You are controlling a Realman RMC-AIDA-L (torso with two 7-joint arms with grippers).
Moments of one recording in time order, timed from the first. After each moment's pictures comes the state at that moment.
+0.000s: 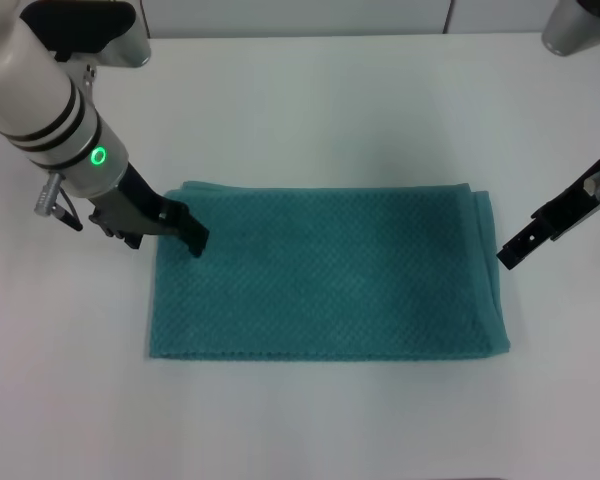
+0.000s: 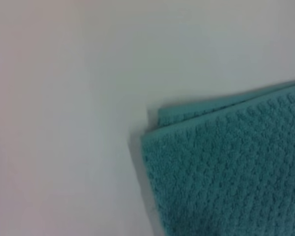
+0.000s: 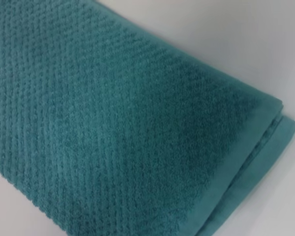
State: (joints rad) left arm -0.90 -2.05 1.29 0.74 2.72 1.28 -2.99; right arm 0.86 1.96 -1.08 -0.76 -2.70 -1.56 2.49
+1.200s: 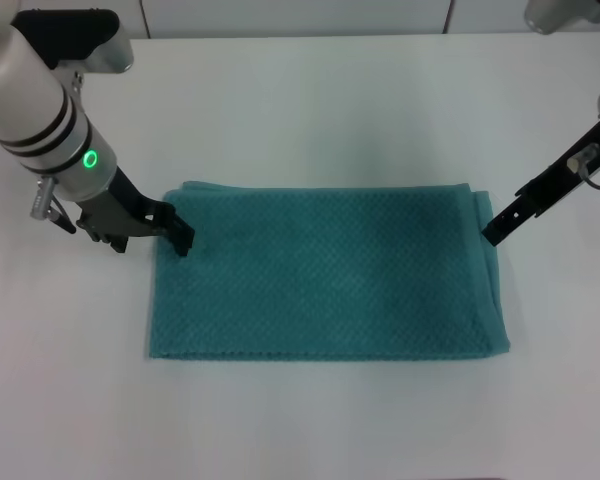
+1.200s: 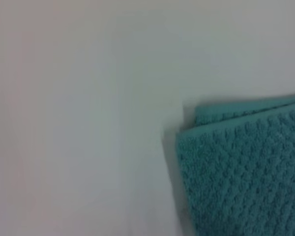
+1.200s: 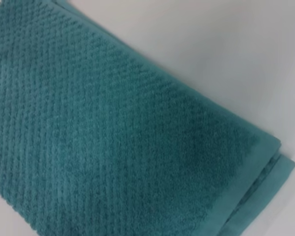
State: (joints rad) left arm -0.95 -2.06 1.16 0.60 2.82 1.21 -3.00; right arm 0.89 1.97 -1.09 -0.77 -2.69 -1.53 2.48
